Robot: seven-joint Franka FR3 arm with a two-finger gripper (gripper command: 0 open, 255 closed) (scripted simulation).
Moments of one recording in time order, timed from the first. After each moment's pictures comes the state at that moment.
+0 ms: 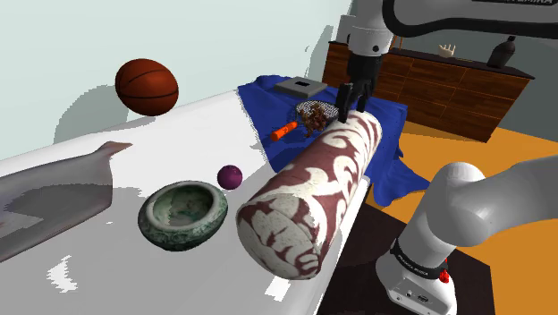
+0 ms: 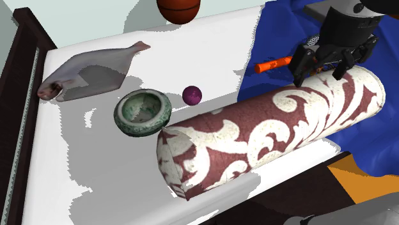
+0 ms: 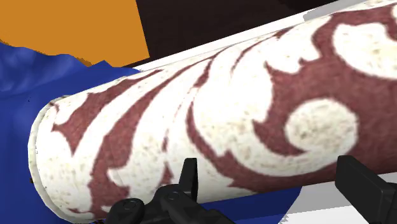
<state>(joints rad) -0.02 -0.79 0.01 -2.37 -0.09 1.55 0.15</state>
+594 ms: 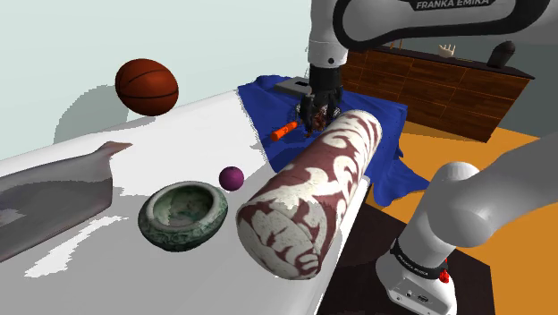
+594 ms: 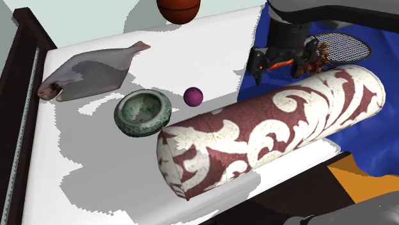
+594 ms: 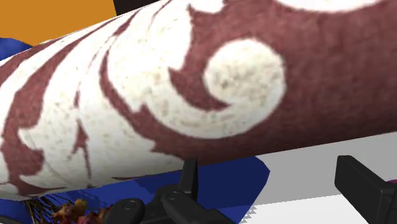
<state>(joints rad) 0.01 -0.57 0.12 -2.29 -0.05 1.65 0.26</state>
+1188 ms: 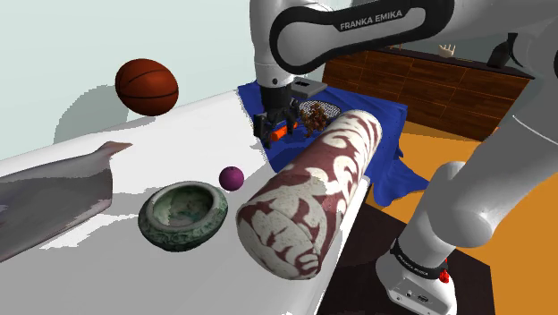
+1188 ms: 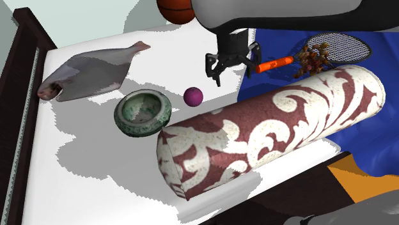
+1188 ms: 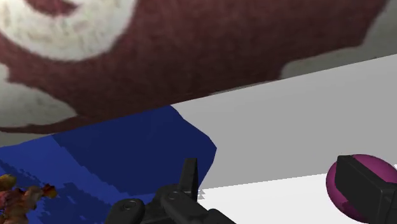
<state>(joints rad) 0.04 -0.24 0.23 -2.11 -0.06 1.75 0.41</state>
